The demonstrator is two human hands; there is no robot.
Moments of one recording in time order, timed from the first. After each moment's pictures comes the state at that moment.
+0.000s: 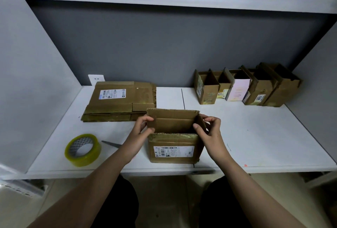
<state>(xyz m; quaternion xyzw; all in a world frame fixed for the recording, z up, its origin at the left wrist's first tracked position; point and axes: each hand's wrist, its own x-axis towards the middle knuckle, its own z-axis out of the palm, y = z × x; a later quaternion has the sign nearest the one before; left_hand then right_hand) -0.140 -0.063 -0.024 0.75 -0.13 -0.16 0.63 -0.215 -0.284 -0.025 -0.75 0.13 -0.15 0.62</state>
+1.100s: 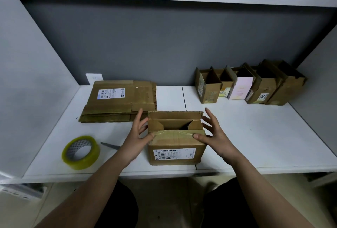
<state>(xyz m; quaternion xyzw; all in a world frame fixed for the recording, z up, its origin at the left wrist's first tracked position) -0.126 -0.058 -0.037 0.74 -0.13 -0.18 0.63 -0.203 -0.315 -0.035 -0.77 0.08 -0.01 0.63</state>
